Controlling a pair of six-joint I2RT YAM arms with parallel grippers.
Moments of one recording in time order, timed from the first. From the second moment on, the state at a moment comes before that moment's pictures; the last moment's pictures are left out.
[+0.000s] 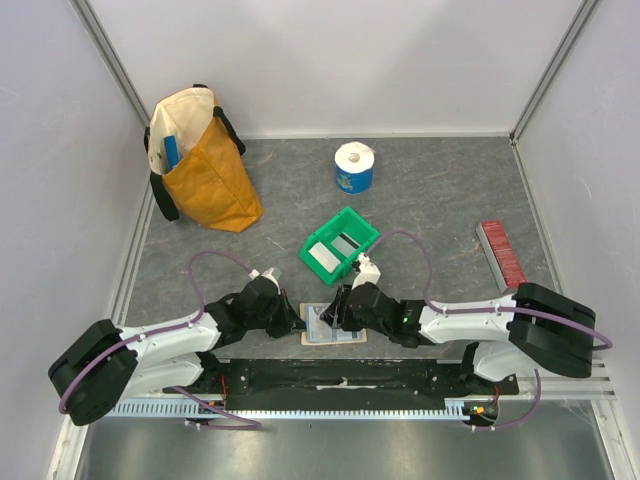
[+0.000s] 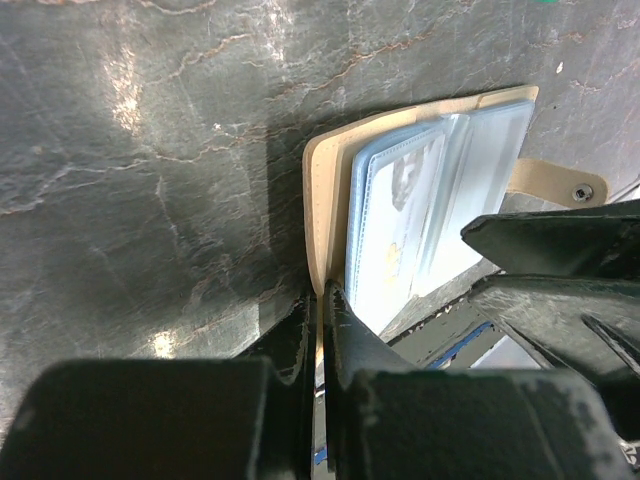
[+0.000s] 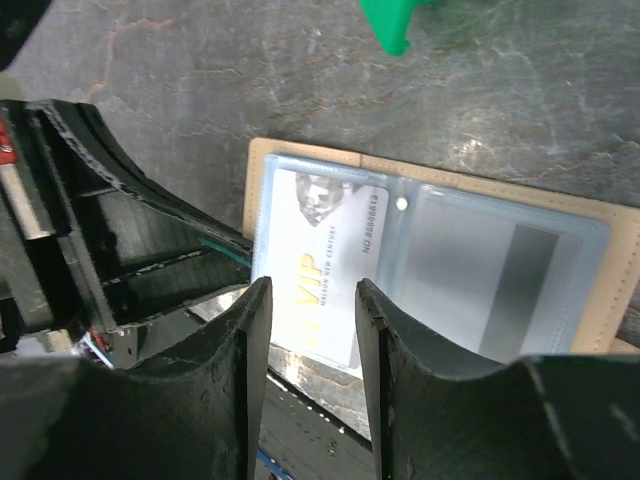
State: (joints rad) left arm -0.82 1.06 0.23 0.01 0.15 -1.12; right arm 1.18 1.38 0.50 0.23 0.23 1.06
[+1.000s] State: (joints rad) left arm -0.82 1.05 0.23 0.00 0.15 -1.12; right arm 1.17 1.30 0.58 0.08 0.23 0.89
